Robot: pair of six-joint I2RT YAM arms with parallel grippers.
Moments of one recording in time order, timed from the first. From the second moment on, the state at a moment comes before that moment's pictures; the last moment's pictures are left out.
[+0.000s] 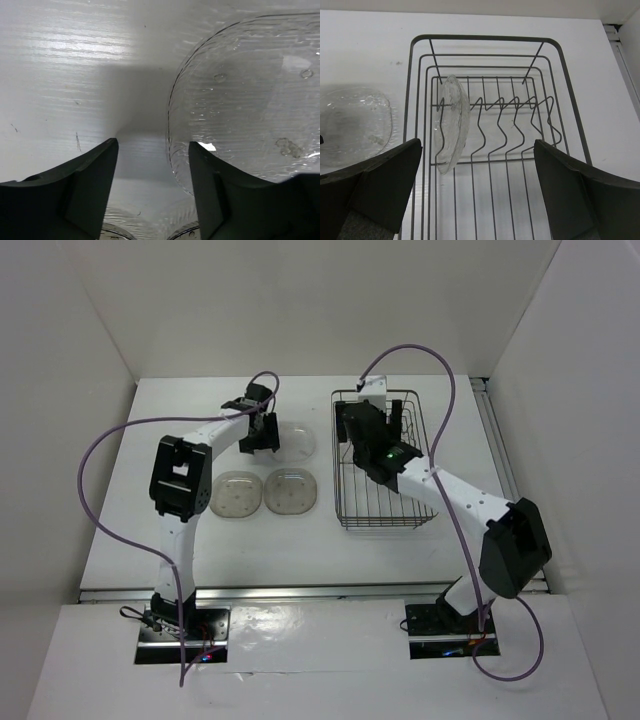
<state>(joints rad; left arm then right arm) -0.27 2.21 1.75 -0.61 -0.13 -0.40 0.67 1.52 1.21 -0.11 0.76 0.19</state>
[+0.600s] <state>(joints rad) -0.26 2.26 1.83 -0.66 -0.16 -0.42 0.67 1.48 1.18 -0.07 0.71 0.18</state>
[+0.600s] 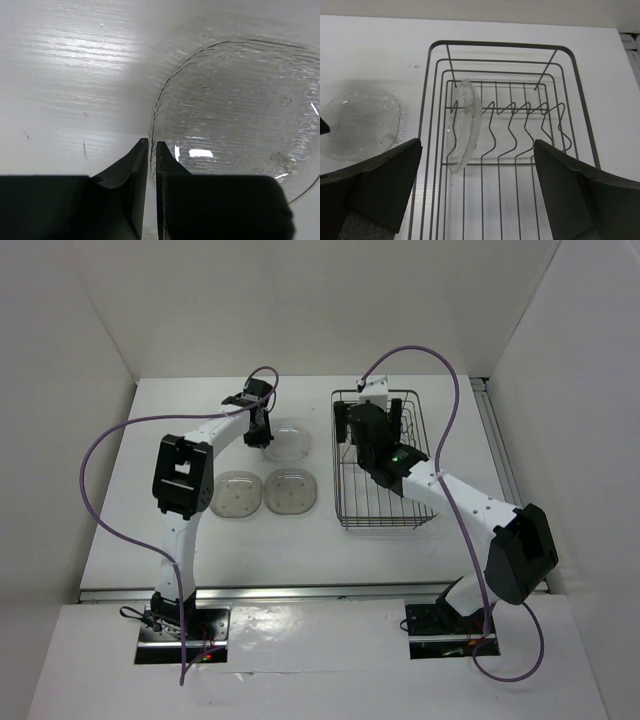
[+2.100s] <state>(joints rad) -0.31 1.44 1.24 -0.17 0.40 -0.23 0.28 1.63 1.12 0.33 -0.63 0.36</state>
